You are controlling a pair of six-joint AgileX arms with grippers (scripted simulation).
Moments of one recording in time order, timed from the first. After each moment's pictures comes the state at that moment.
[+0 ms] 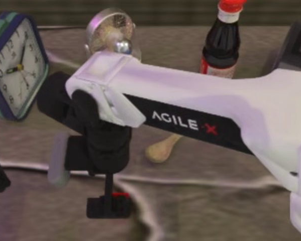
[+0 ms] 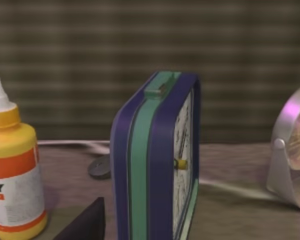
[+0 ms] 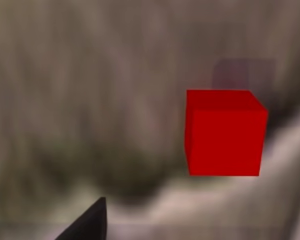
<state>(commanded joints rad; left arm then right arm) 0.00 0.00 0.00 0.00 0.00 0.00 1.00 2.33 2.03 -1.25 -0.02 -0.57</state>
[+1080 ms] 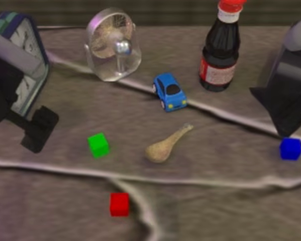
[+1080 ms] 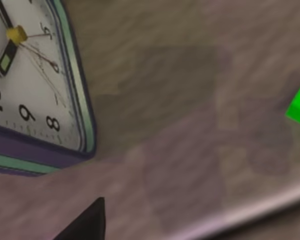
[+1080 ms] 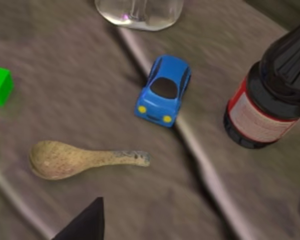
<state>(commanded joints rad) -0.23 1.16 0.86 -0.58 0.00 0.38 0.45 1.08 1.01 -0.57 -0.07 -0.26</state>
